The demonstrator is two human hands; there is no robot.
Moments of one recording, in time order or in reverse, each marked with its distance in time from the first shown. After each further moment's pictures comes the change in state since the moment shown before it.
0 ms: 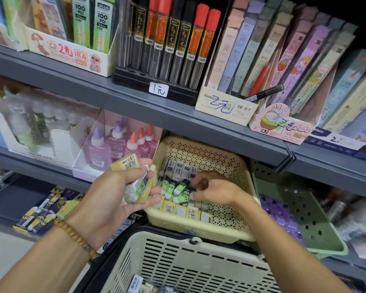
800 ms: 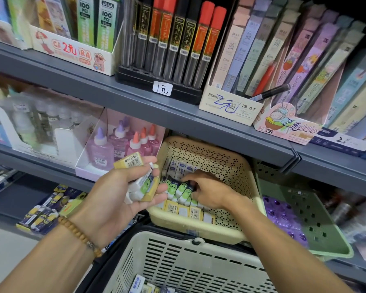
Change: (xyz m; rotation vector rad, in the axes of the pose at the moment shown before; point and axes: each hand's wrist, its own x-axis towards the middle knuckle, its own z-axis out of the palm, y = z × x) left_hand 0.005 -0.003 -0.004 -0.121 -0.069 -0.030; right_hand 0.022 -0.001 0.017 -0.345 -0.002 -0.171
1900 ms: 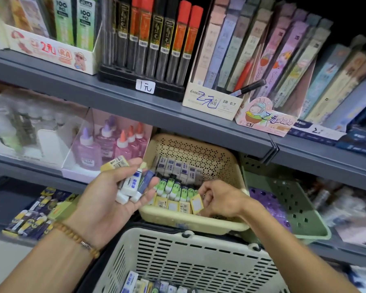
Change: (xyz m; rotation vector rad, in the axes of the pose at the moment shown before) left_hand -0.002 -0.008 0.008 -0.137 0.032 -0.076; right_hand -0.066 0.010 -0.013 0.361 -0.093 0.252
